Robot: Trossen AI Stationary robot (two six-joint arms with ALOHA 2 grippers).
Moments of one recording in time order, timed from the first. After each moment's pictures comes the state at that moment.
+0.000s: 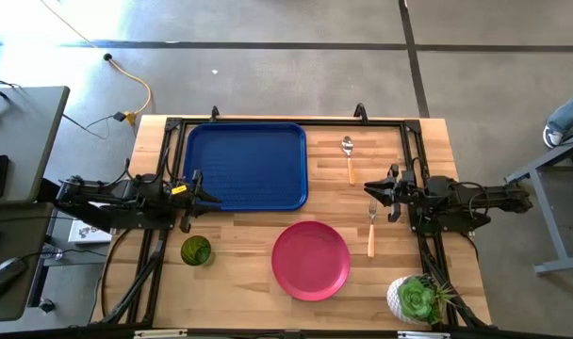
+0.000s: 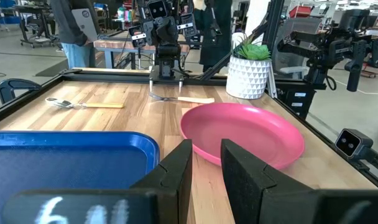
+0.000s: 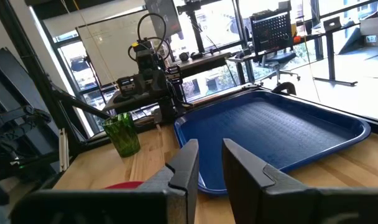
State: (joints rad) left arm -0.11 0.01 0.06 -0.13 -0.01 -0.06; right arm 0.07 0.01 0.01 0.05 0.24 0.26
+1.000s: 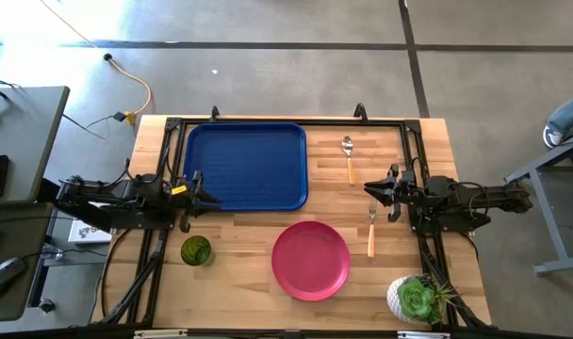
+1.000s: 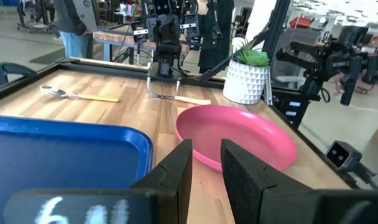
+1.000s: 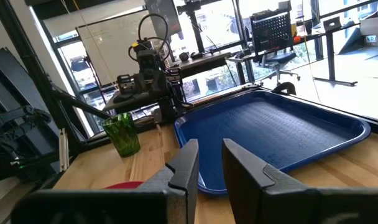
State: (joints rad) left arm -0.11 0.01 0.06 -0.13 -0.01 -0.16; right arm 0.07 0.01 0.01 0.04 0.24 0.26
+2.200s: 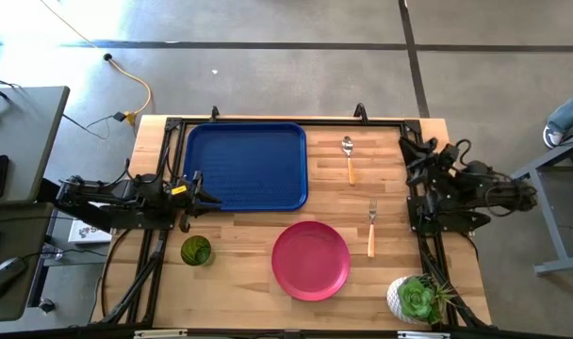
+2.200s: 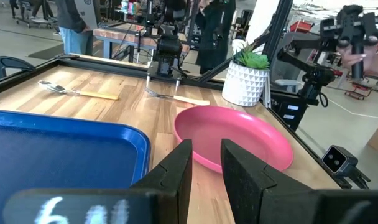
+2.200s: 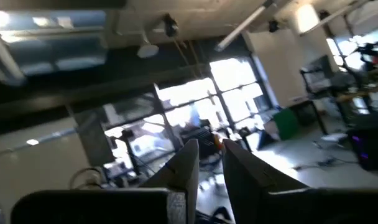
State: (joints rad) left arm -0.11 0.01 0.06 -0.13 -0.02 -0.18; right arm 0.07 0.08 0.25 0.34 0.68 0.05
